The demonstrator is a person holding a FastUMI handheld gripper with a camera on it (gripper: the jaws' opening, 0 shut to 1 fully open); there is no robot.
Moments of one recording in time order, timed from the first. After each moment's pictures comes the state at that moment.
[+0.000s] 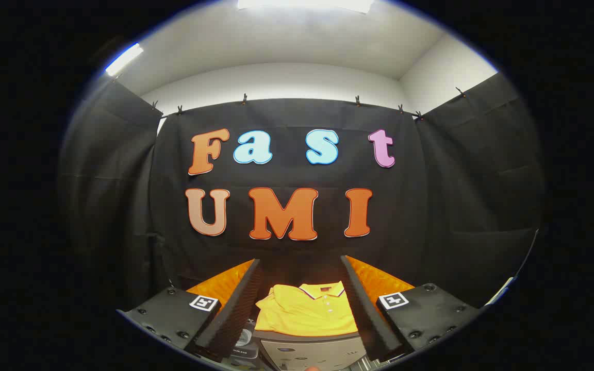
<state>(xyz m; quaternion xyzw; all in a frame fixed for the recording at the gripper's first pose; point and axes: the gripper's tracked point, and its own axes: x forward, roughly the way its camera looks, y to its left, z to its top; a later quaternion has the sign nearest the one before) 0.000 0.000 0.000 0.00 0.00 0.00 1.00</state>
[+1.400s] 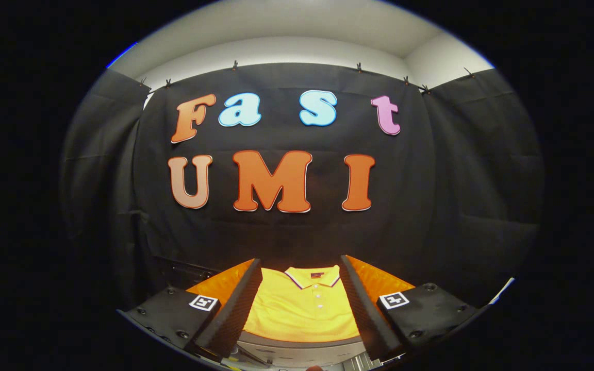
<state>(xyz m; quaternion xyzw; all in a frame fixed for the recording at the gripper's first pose) 0.123 -0.047 -0.097 0.00 0.09 0.00 1.00</state>
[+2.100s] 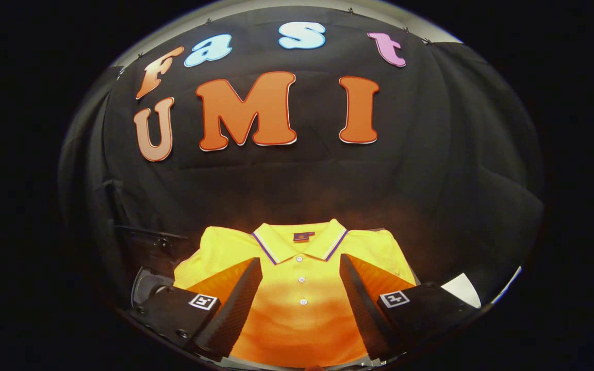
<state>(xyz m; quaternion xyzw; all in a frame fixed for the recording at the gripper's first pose) 0.254 -0.105 -0.267 0.02 0.25 -0.01 0.97</state>
